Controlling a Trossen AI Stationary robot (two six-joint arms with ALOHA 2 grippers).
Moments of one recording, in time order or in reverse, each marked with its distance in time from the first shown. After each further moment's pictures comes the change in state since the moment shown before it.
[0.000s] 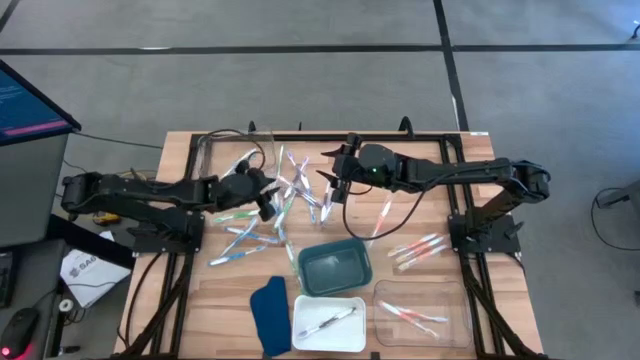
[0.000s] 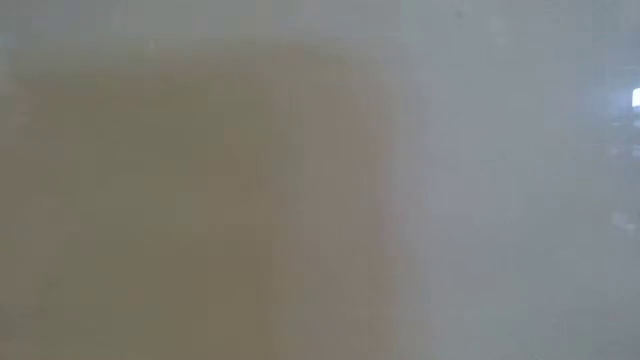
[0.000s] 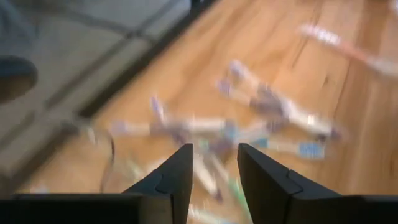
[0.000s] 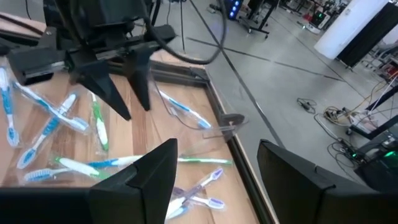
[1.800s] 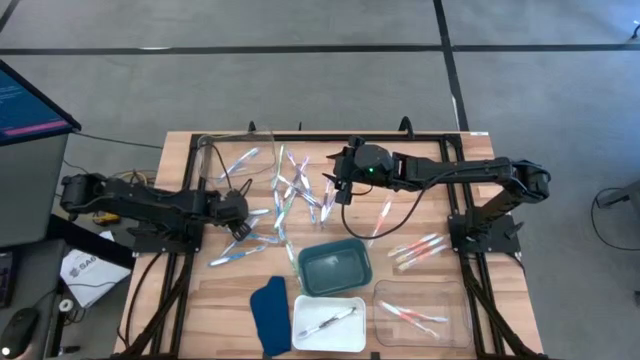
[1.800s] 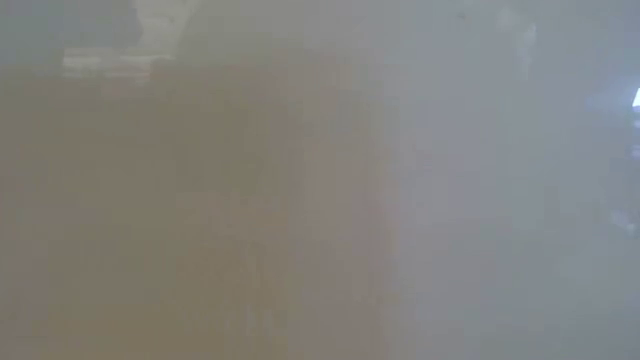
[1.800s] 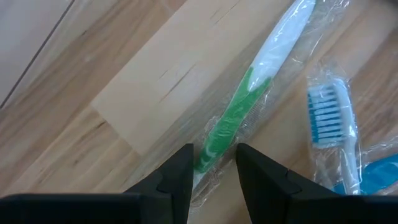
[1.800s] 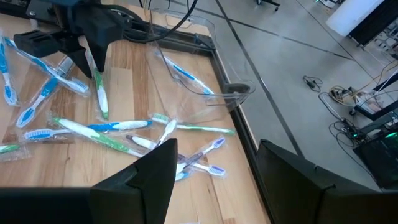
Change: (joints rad) left arm -0.014 0.000 -0.236 -0.415 0.170 -0.454; right arm -0.018 0.000 0.000 -0.119 0.001 -0.003
